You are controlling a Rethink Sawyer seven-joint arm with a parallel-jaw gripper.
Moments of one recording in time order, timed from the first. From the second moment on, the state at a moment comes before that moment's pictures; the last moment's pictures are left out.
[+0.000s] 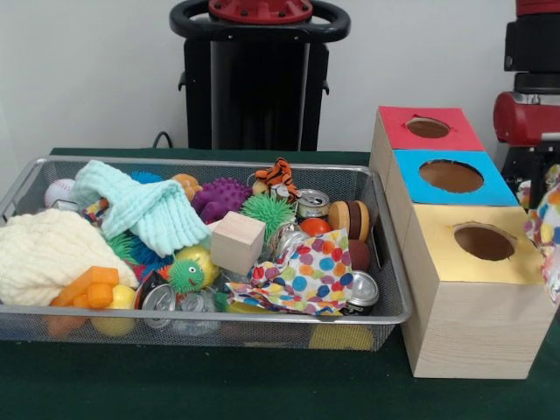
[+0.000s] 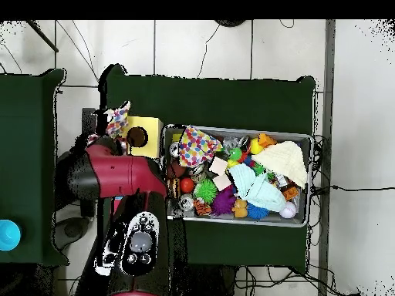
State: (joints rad) arm 0.22 -0.60 -0.12 1.53 0.18 0.28 1.75
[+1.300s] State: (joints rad) arm 0.21 -0.53 -0.14 1.42 0.14 0.36 1.75
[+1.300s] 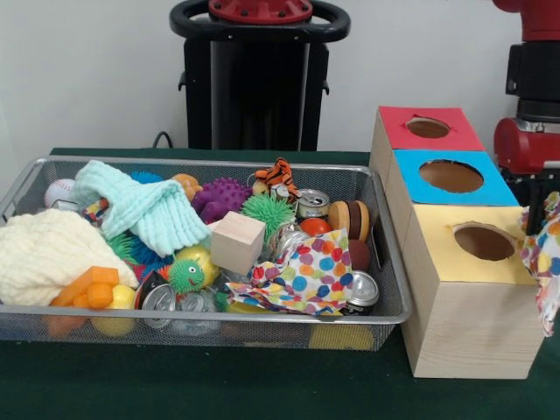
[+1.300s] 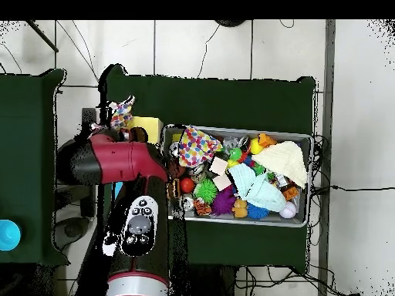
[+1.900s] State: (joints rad) arm 0.18 -0.54 -0.14 1.40 0.14 0.42 1.75
